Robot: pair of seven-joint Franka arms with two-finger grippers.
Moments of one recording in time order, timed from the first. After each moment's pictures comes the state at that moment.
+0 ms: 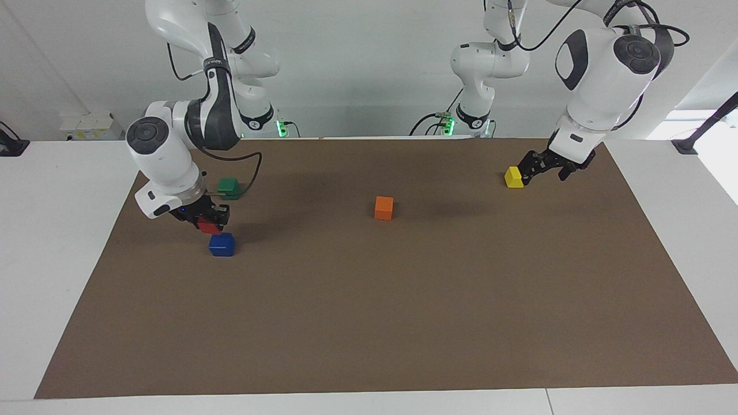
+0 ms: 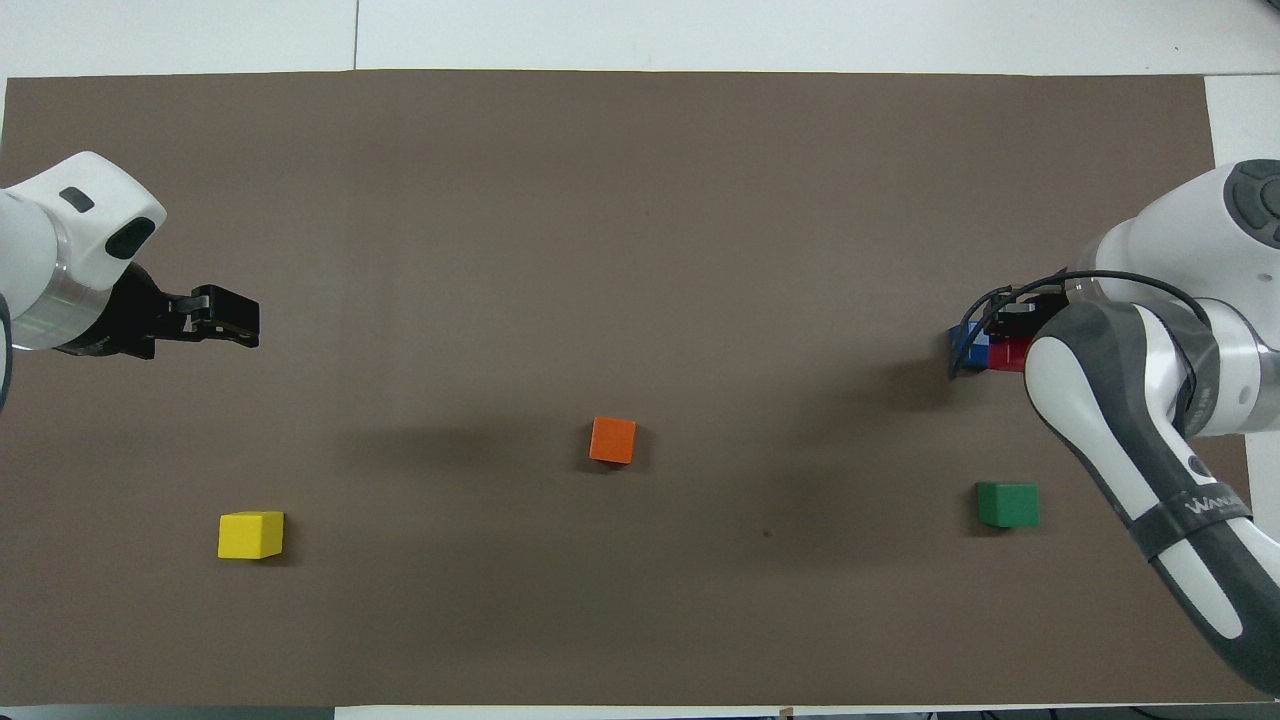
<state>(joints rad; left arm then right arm) -0.13 -0.02 0.02 -1.79 0.01 1.72 -0.15 -0.06 0.15 0.06 -1.99 -0.07 2.05 0.14</state>
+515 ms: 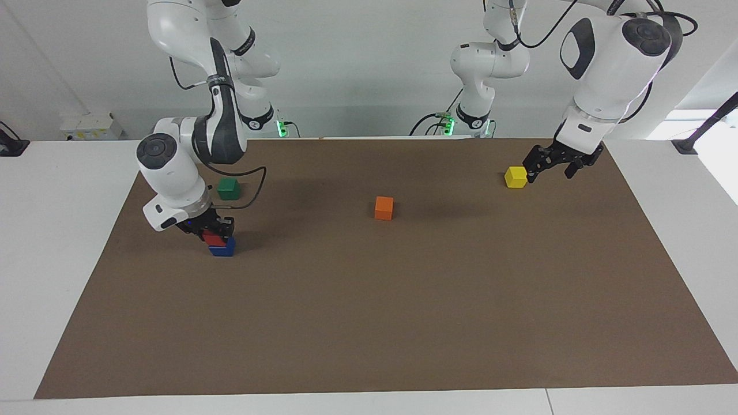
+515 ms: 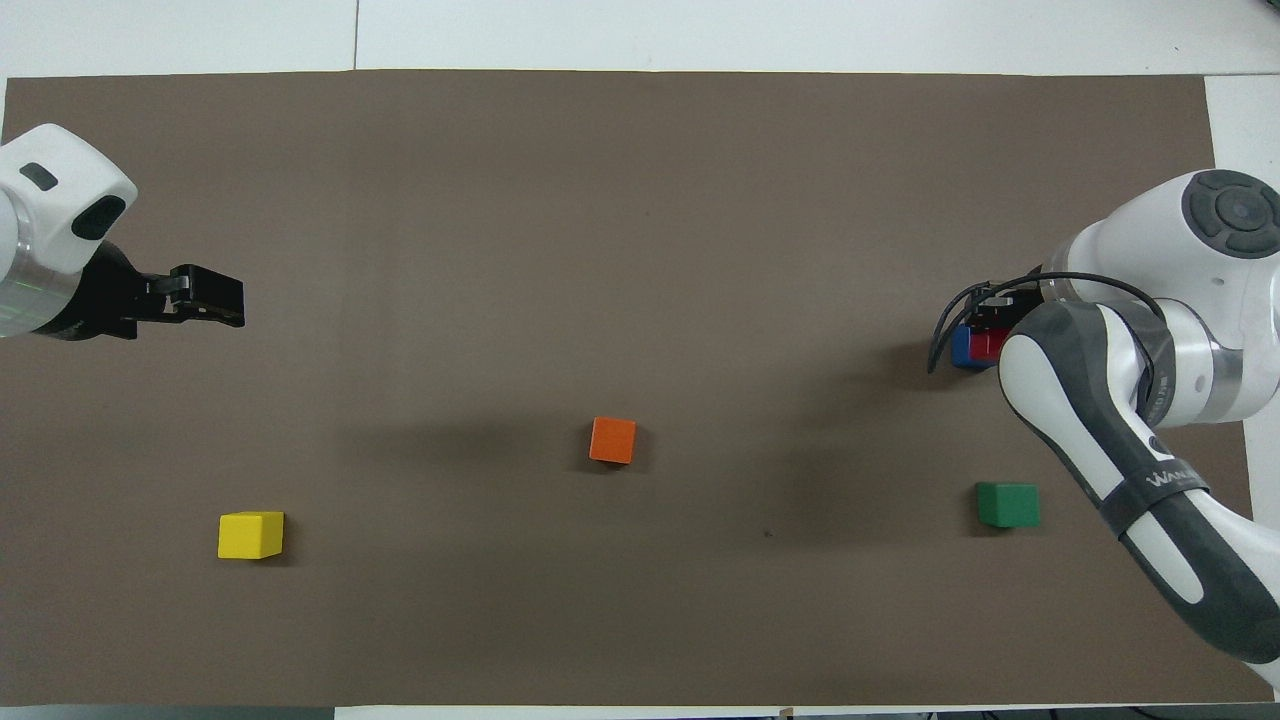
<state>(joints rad) -0.13 -0.02 0.01 -1.73 0.01 1.71 -0.15 -0.06 0.20 0.06 -1.99 -0.07 2.14 0.15</state>
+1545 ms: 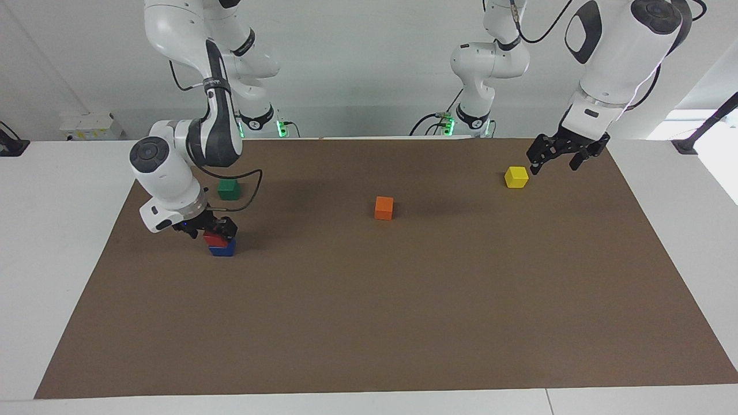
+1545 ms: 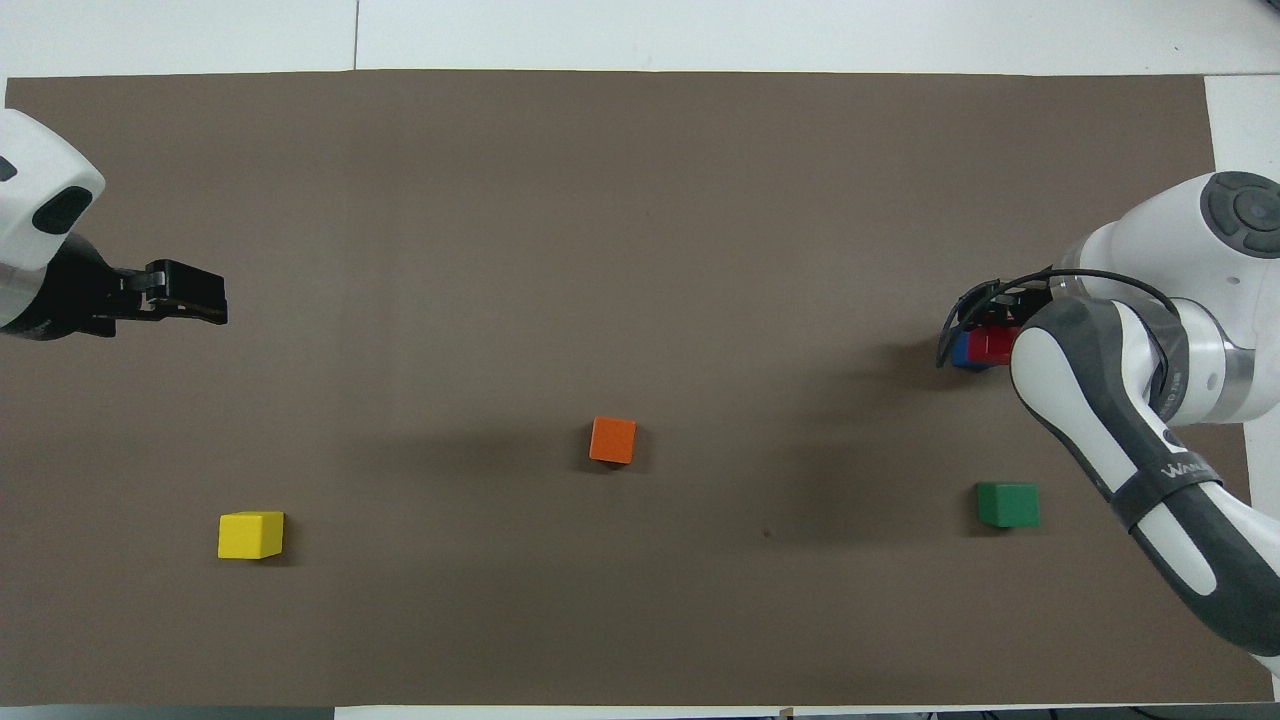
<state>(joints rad) -0.13 -0.03 0.02 -1.69 0.01 1.67 -0.15 -0.08 0.20 0.06 -2.00 -0.04 2.14 0.16</state>
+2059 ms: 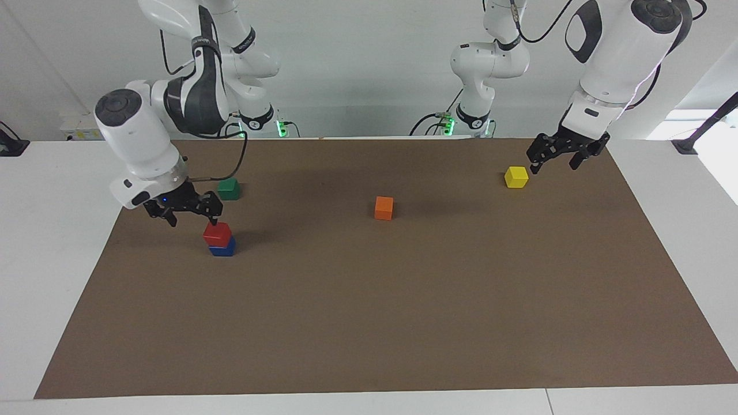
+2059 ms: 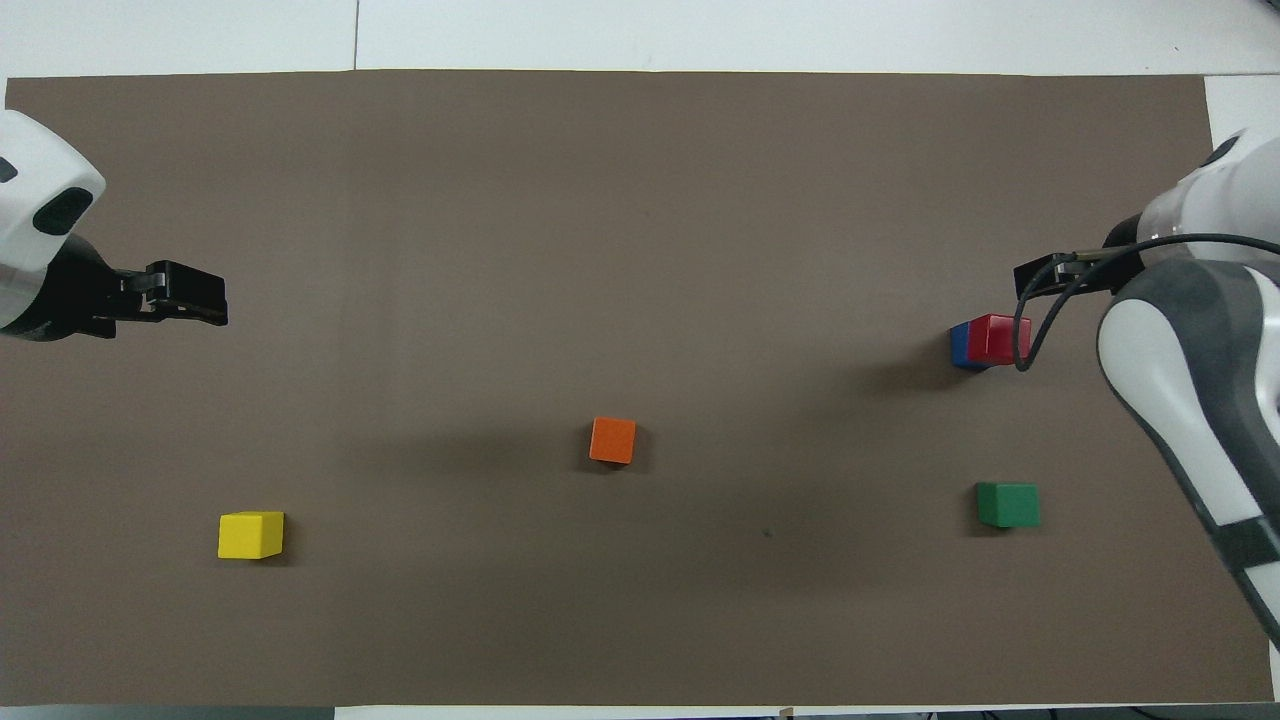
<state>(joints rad) -0.13 -0.03 0.02 -1.69 0.01 1.66 -0.15 -0.08 0.08 0.06 -1.83 -0.04 1.95 -0.06</state>
